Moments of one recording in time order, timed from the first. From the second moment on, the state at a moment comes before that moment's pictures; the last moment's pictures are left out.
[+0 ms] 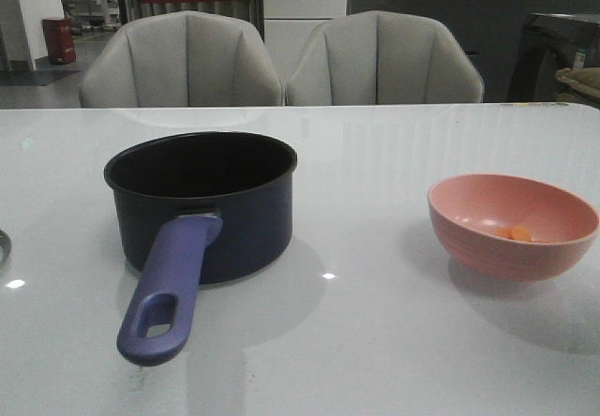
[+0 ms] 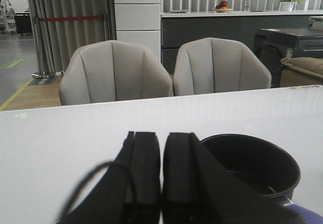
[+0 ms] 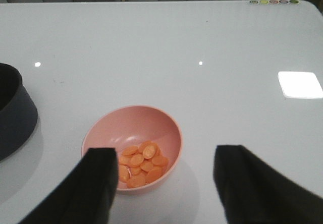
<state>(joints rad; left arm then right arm) -0.21 0.08 -0.27 -0.04 0.23 0.02 0.09 0.61 -0.45 0.11 0.30 0.01</state>
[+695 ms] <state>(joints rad) -0.21 0.08 -0.27 -0.04 0.23 0.02 -0.02 1.45 -0.97 0.22 0.67 0.02</state>
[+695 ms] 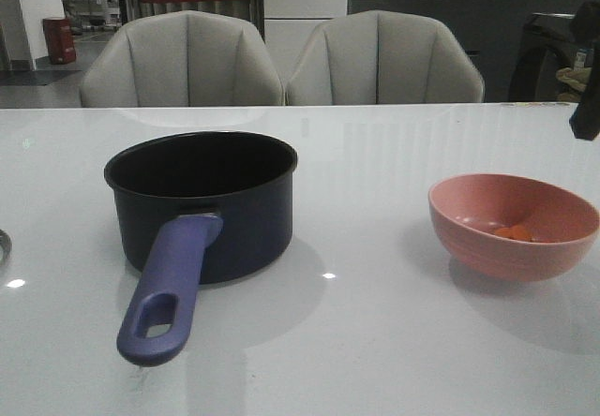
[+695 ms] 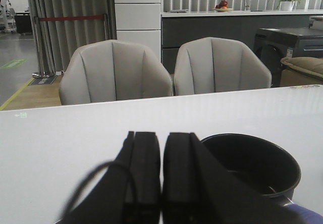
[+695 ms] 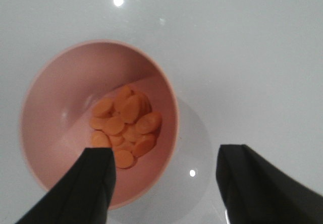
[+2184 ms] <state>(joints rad) -0.21 0.08 -0.27 -0.04 0.23 0.02 0.26 1.72 -1.45 0.45 0.75 -0.38</state>
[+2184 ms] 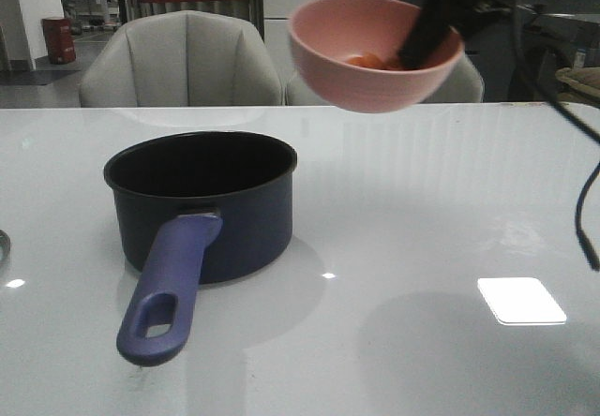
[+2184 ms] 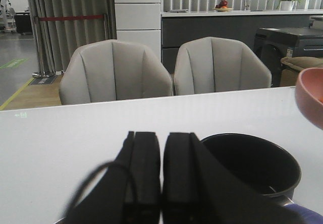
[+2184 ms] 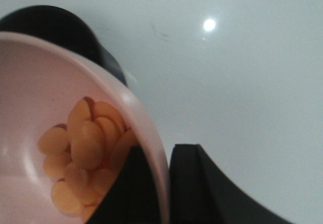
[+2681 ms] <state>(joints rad) -0.21 0.08 -0.27 -0.04 0.23 0.02 0.57 1.73 -1.46 0.11 0.33 -0.36</state>
